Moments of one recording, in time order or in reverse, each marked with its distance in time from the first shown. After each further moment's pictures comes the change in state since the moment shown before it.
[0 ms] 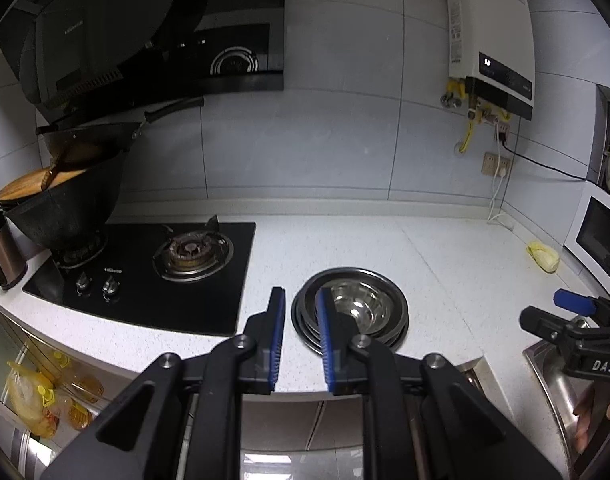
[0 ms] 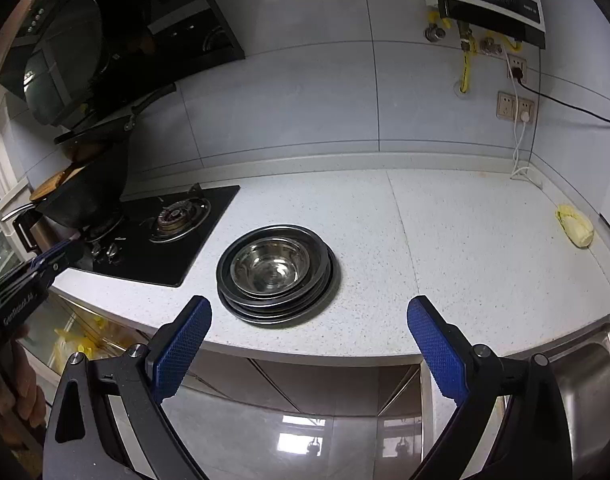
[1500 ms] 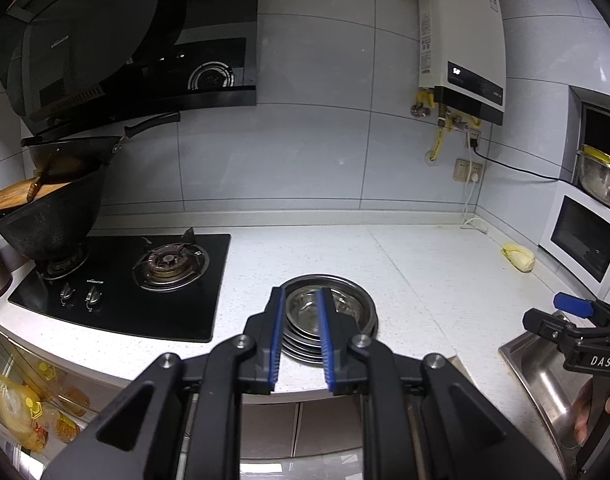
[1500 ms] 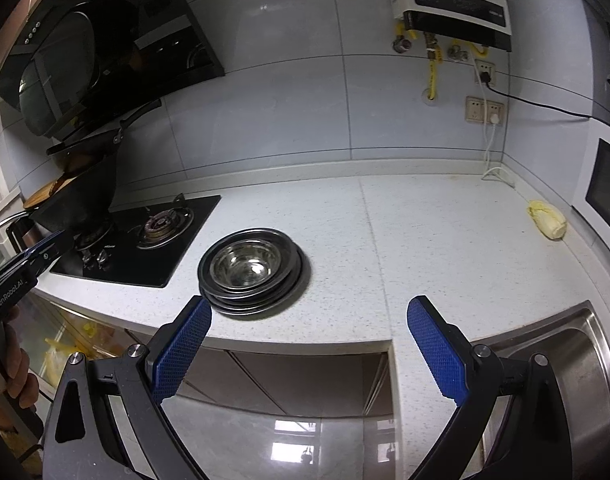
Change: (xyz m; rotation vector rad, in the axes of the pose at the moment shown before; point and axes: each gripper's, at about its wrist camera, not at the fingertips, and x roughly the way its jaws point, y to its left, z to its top) left arm -0.021 -0.018 -0.006 0.023 -0.037 -0.093; right arm -0.042 -0.023 -0.018 0.039 -0.049 -0.075
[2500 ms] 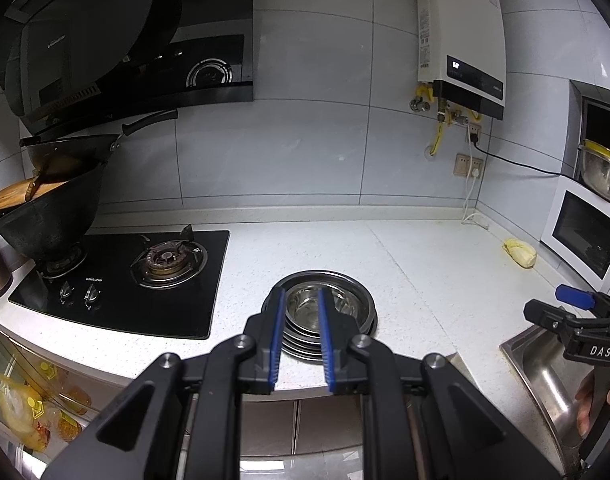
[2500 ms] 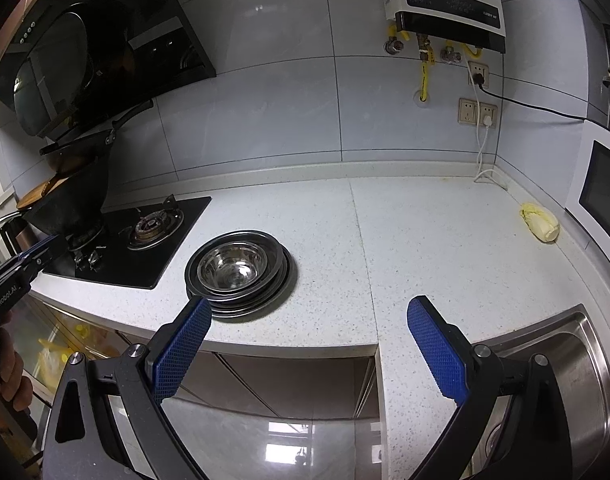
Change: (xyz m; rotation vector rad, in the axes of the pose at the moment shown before) left arm 0.004 -0.009 -0.007 0.009 0.009 0.011; right arm 0.003 -0.009 0.004 -0.008 0.002 -0.017
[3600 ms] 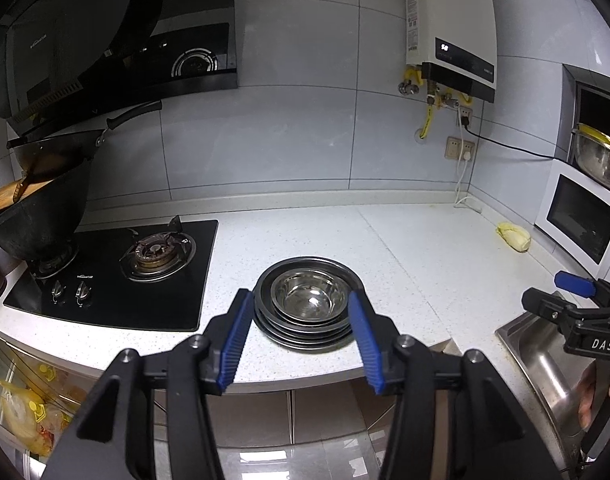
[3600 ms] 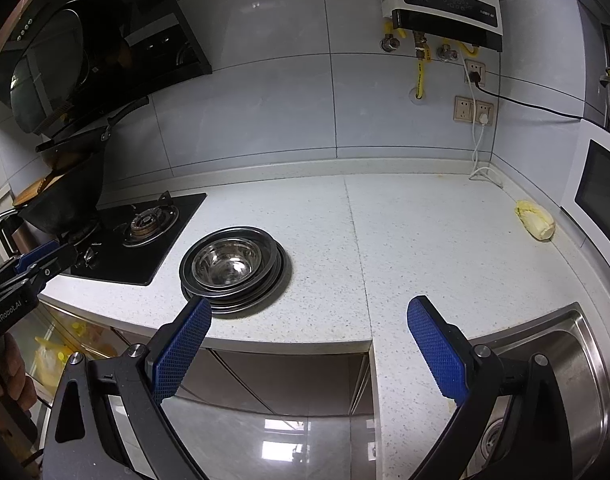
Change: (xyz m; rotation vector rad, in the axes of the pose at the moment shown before) left arm 0.009 -0.012 -0.002 0.032 0.050 -0.023; right arm 0.001 -0.007 0.000 -0.007 0.012 -0.013
